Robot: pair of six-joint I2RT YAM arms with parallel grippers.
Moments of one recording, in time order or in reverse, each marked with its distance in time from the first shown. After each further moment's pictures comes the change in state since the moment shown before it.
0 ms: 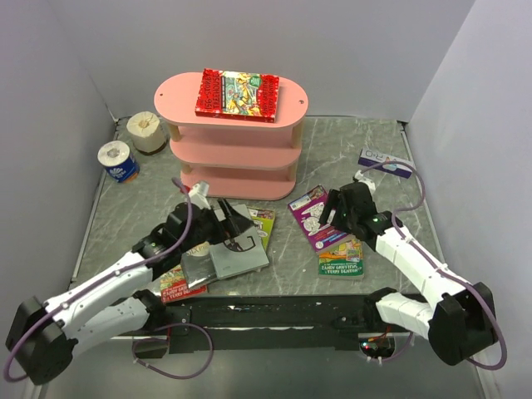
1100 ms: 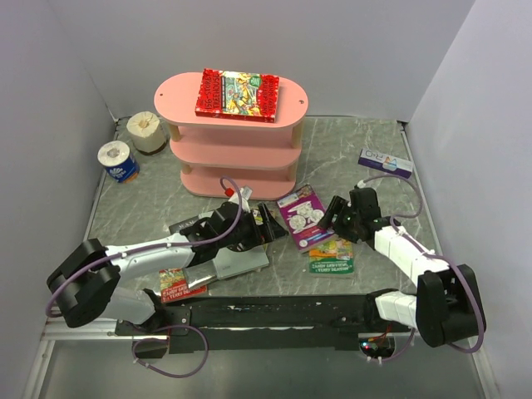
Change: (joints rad) left arm -0.204 0.454 0.106 0.307 0.038 -0.090; right arm -0.178 0.122 -0.139 0.193 -0.290 0.018
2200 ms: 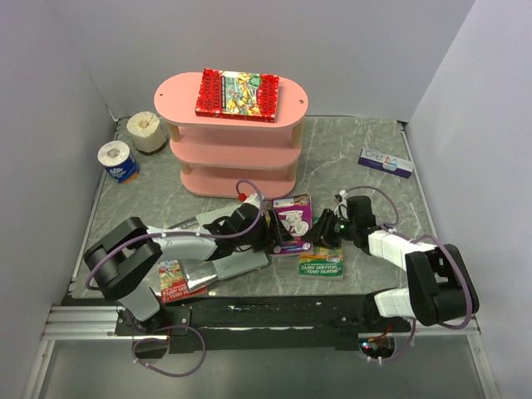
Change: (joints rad) left arm -0.024 0.259 0.072 0.053 -0.018 -0.022; right arm -0.002 0.124 -0.137 0.323 -0.515 0.044
